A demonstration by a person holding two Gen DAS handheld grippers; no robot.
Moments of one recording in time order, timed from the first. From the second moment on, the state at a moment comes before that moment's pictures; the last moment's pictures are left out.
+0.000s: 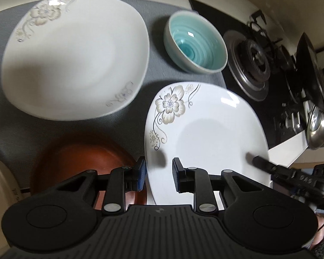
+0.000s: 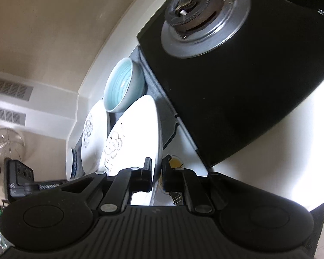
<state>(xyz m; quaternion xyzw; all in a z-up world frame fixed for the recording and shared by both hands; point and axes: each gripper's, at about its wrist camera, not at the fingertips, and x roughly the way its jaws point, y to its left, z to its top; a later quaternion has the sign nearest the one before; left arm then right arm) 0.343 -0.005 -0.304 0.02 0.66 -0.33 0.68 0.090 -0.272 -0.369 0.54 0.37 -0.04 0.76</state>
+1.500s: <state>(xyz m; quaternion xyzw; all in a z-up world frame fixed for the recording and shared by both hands) 0.416 0.103 -0.281 0.00 0.61 -0.18 0.77 0.286 -0.183 -0.365 0.43 0.45 0.05 0.78</state>
